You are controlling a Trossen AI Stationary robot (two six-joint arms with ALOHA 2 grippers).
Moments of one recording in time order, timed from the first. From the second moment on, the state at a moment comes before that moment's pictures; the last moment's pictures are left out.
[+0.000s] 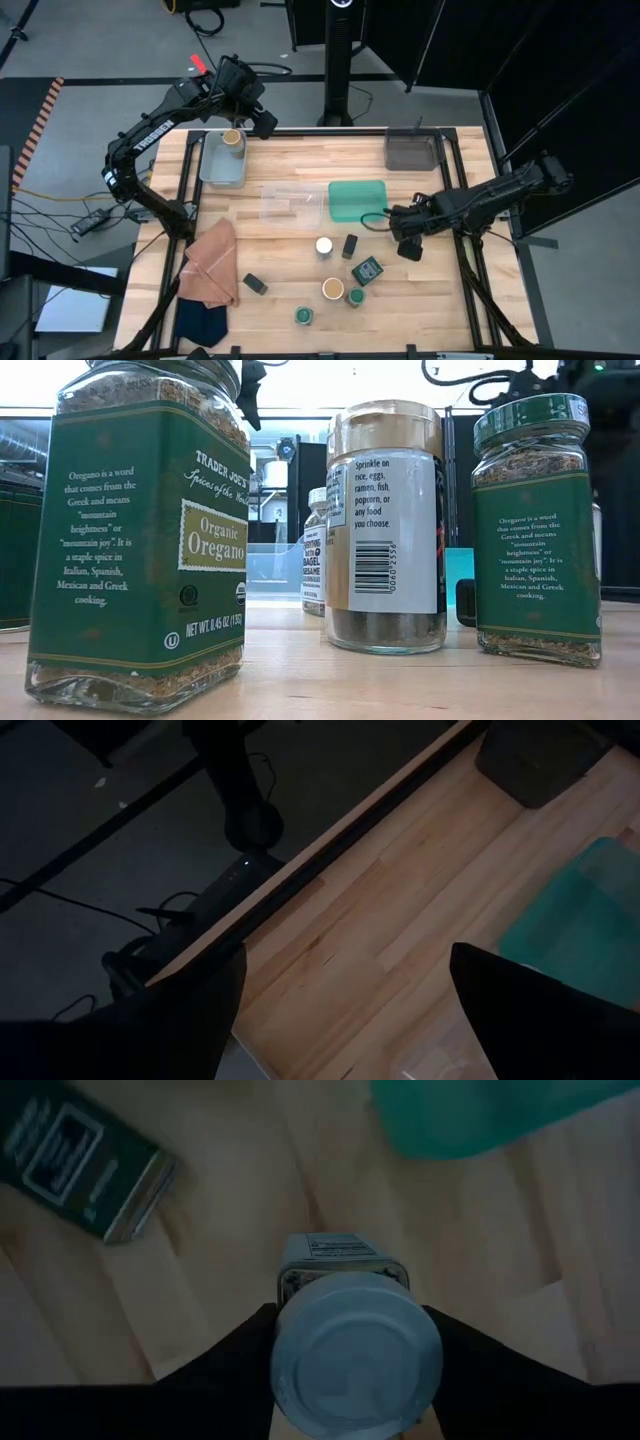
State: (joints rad) left arm 0.64 1.48 1.77 -1.15 -0.13 -0.14; right arm 0.26 1.27 0.94 -1.11 0.14 0.64
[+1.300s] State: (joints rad) left arm 0.64 1.48 1.77 -1.15 -0.15 -0.16; right arm -0.81 1.50 1.17 -0.93 0.28 0.18
